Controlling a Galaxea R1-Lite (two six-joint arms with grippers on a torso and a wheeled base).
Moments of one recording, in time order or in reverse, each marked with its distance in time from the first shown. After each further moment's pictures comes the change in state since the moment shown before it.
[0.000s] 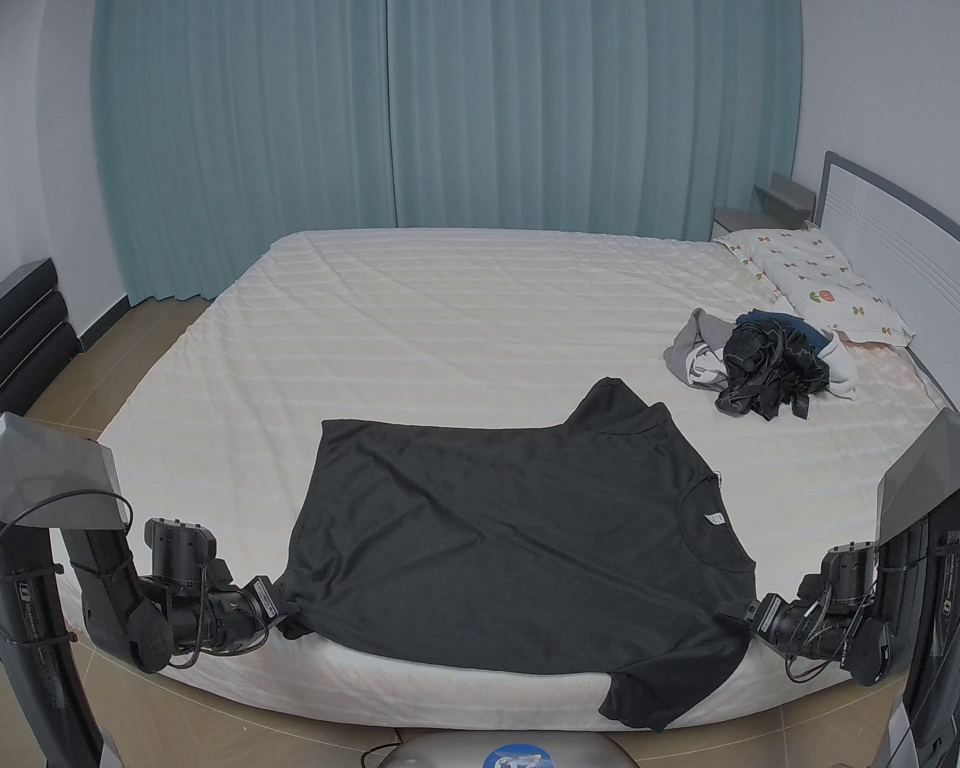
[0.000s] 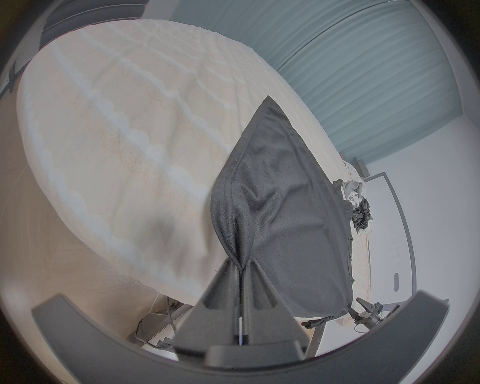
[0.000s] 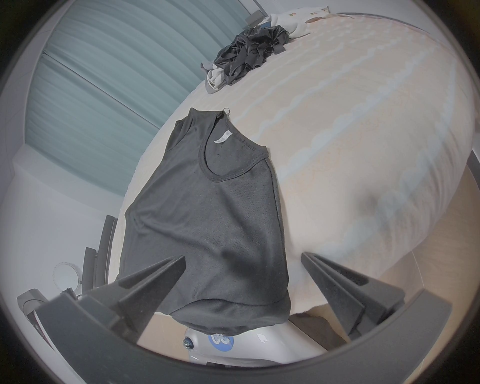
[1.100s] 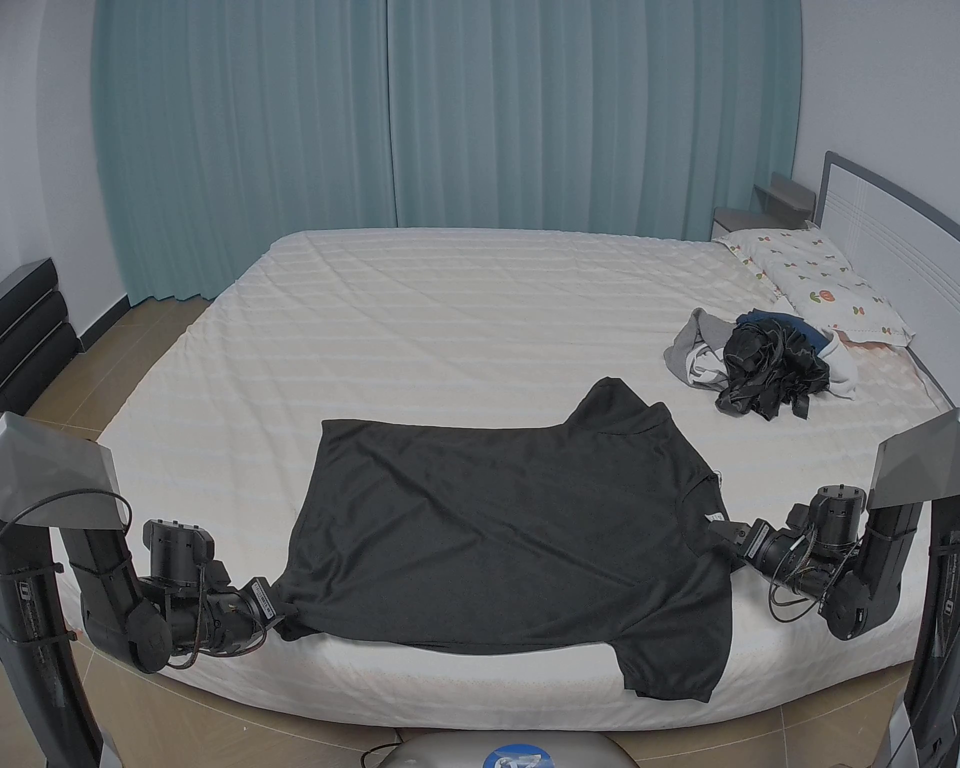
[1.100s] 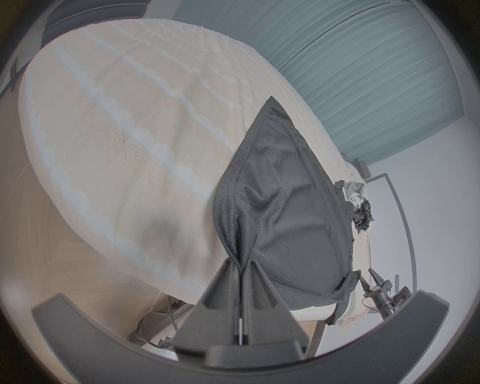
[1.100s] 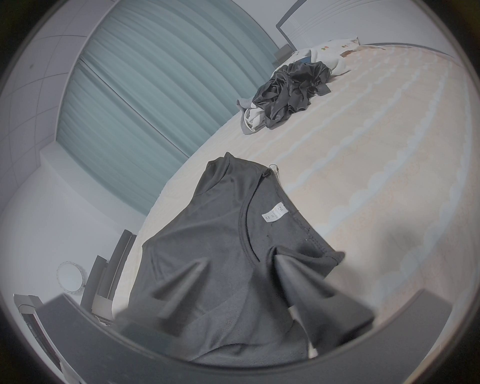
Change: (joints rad) left arm 0.011 0.003 0.005 0.000 0.000 0.000; right arm -0.006 -0.023 -0.305 0.071 -0.013 -0.021
